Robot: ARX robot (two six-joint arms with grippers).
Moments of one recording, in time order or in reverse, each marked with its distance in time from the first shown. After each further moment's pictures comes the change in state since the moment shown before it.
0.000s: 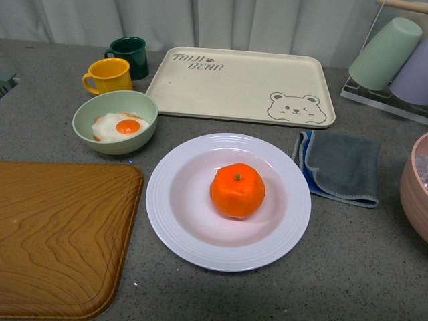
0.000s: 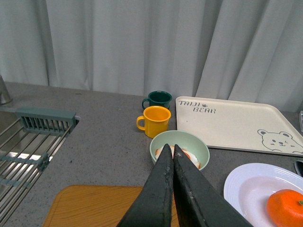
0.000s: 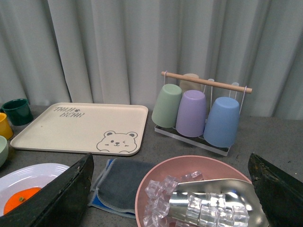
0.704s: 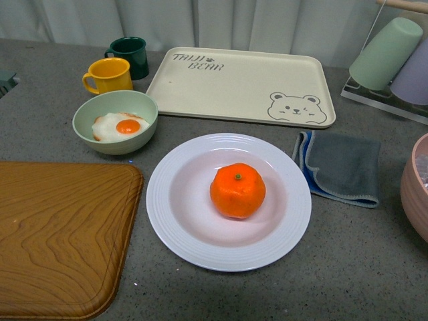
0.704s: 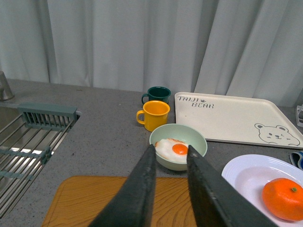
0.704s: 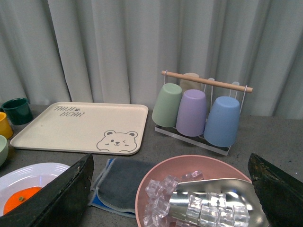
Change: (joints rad) left arm 0.000 -0.298 0.000 -0.305 0.002 0.000; right arm 0.000 0.000 0.000 0.000 0.000 0.000
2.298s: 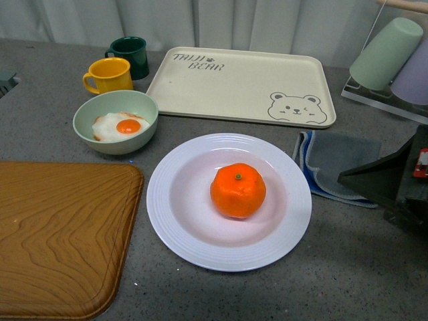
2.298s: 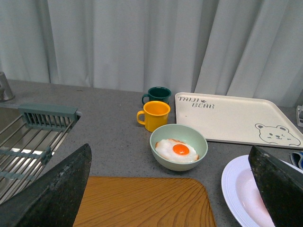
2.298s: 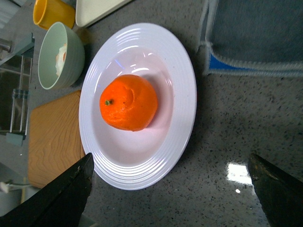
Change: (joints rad) left arm 0.000 -0.002 0.000 0.000 0.000 0.003; right arm 0.123 1.568 0.354 0.485 -0.465 0.579
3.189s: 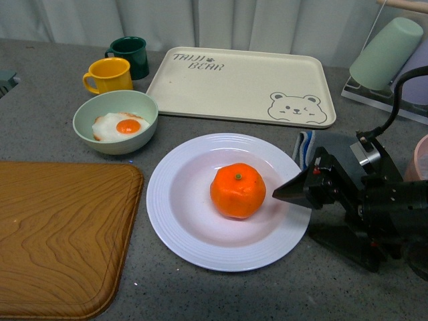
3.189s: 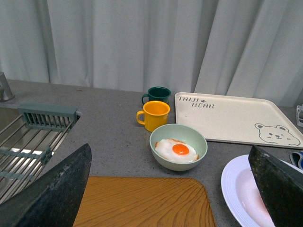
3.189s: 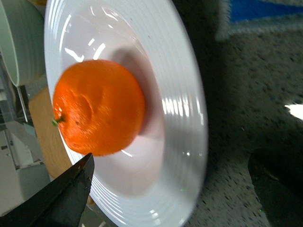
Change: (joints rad) left arm 0.000 0.000 0.000 -0.001 0.000 0.000; right arm 0.064 0.498 0.291 0.029 -0.143 0.168
